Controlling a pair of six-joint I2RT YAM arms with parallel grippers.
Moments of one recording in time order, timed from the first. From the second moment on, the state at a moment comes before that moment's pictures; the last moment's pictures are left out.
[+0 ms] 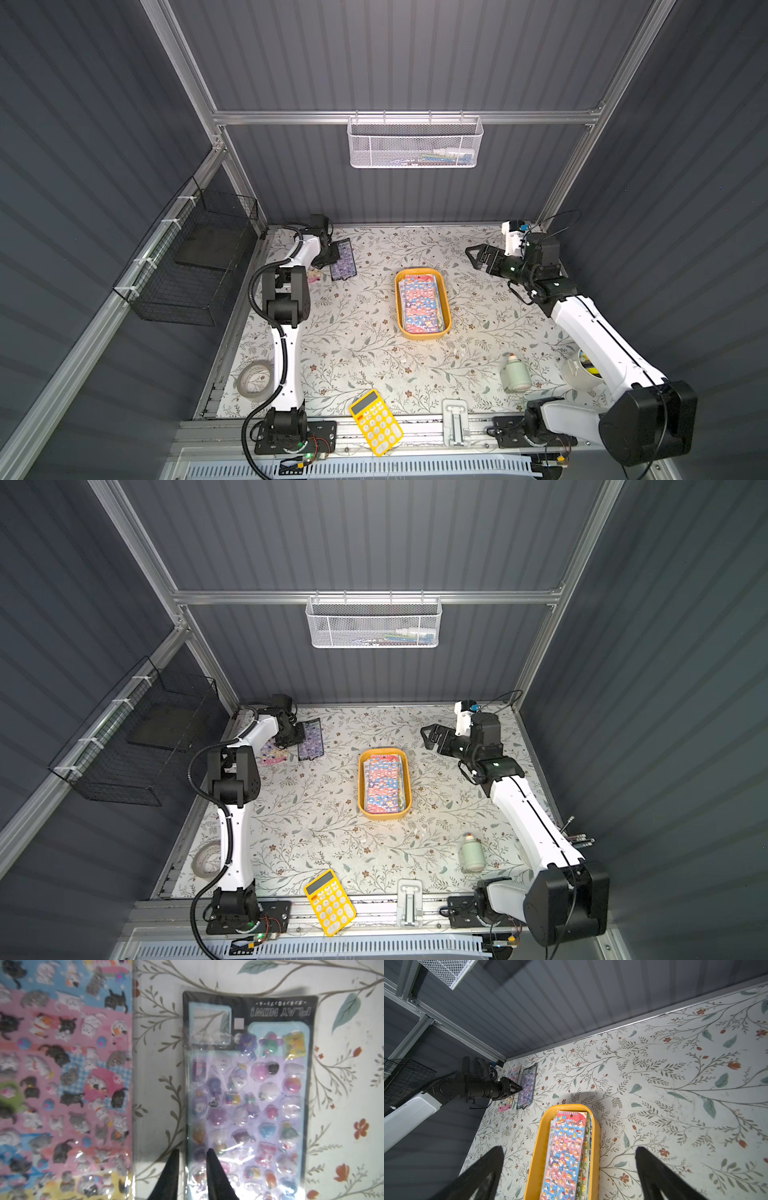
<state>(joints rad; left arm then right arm) -0.07 2.41 2.05 -0.78 0.02 -0.26 0.15 1.24 1.03 -0.24 -0.36 0.45</state>
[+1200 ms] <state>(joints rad) -0.47 1.87 1.51 -0.56 0.07 -0.39 0.42 1.38 1.07 -0.46 -0.20 0.26</state>
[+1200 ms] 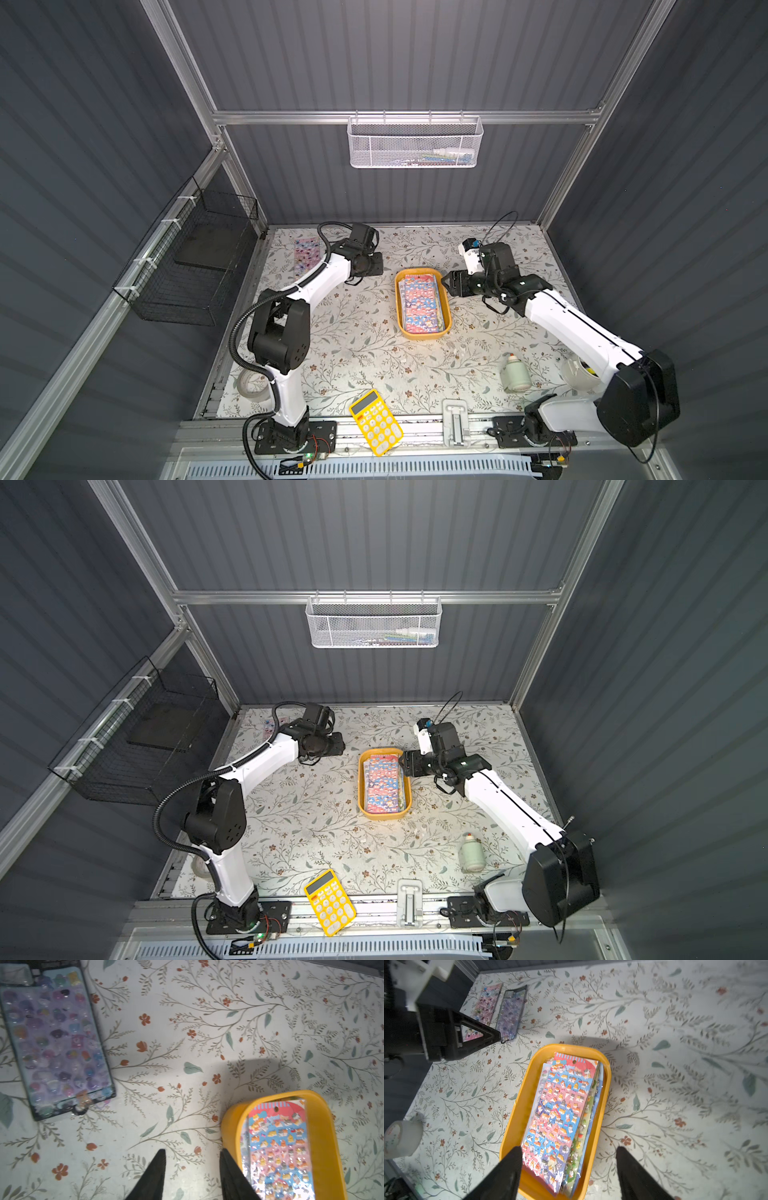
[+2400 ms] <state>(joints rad) -0.56 1.93 1.46 -0.46 0.16 -0.46 0.42 1.69 1.15 -0.50 -0.29 0.40</state>
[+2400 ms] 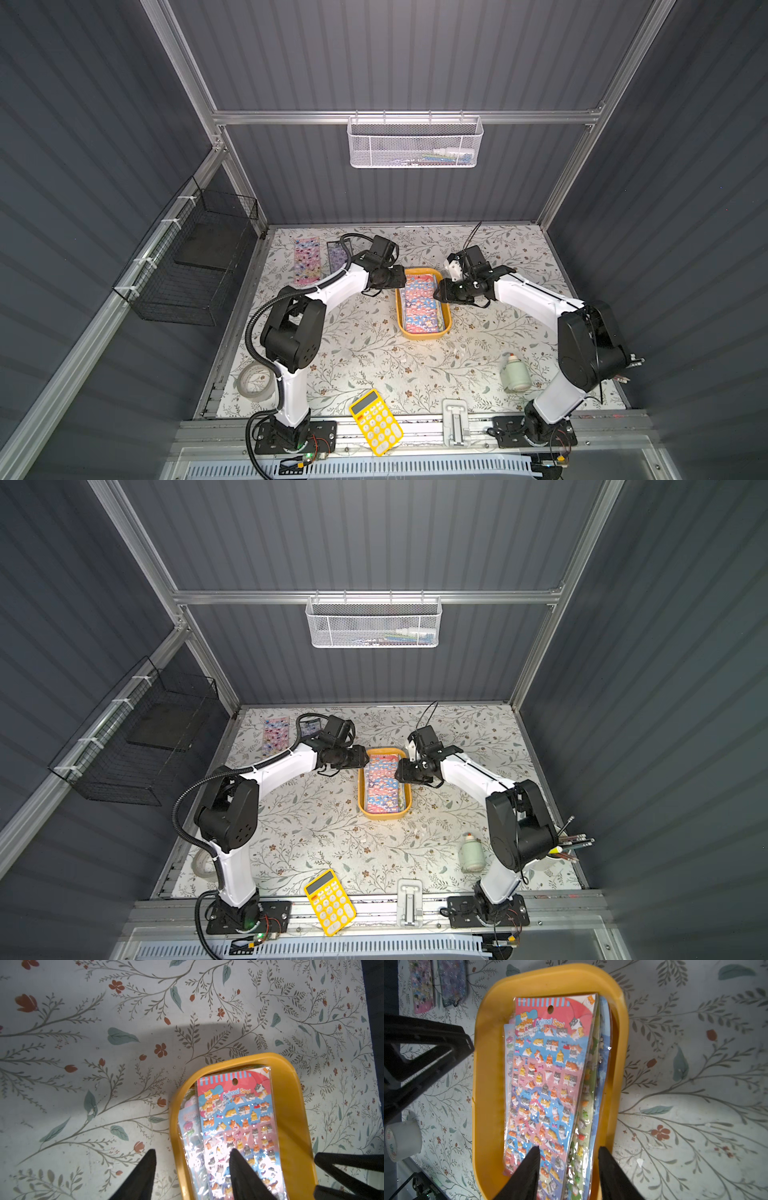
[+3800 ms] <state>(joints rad) -0.57 1.93 1.46 -0.46 0.19 -0.46 0.54 1.85 1.28 -0.43 -0.18 0.41</state>
